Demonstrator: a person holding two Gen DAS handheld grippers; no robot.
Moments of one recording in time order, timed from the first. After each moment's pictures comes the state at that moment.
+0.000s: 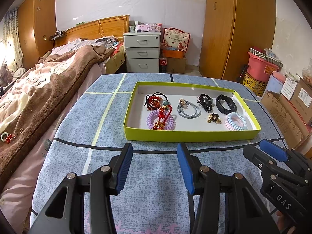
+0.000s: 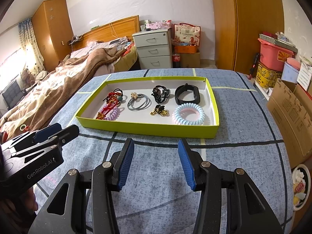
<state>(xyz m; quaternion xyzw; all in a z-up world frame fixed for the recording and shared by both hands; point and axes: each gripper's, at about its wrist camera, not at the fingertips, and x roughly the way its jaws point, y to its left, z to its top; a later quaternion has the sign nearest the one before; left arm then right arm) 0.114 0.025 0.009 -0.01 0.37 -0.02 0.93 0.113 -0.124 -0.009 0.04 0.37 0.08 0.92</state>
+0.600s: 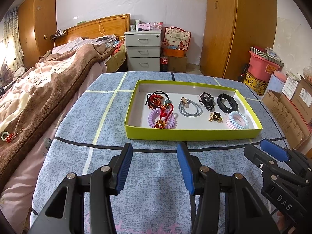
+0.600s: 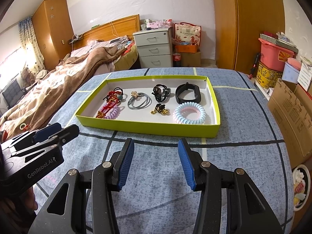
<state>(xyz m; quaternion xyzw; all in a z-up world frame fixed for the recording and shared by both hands) 0.115 0.026 0.006 -0.01 0.38 -0.01 0.93 0.114 -0.122 -0.011 0.03 0.37 0.08 0.92</state>
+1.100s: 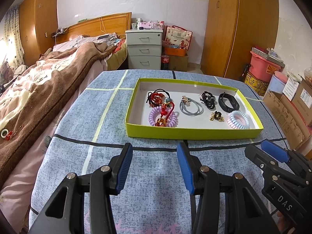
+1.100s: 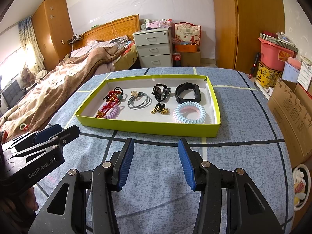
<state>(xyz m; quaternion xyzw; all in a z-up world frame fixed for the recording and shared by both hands) 0.116 0.027 0.004 -0.02 0.38 -0.01 0.92 0.114 -0.122 -0.011 0.04 0.37 0.08 0.92</state>
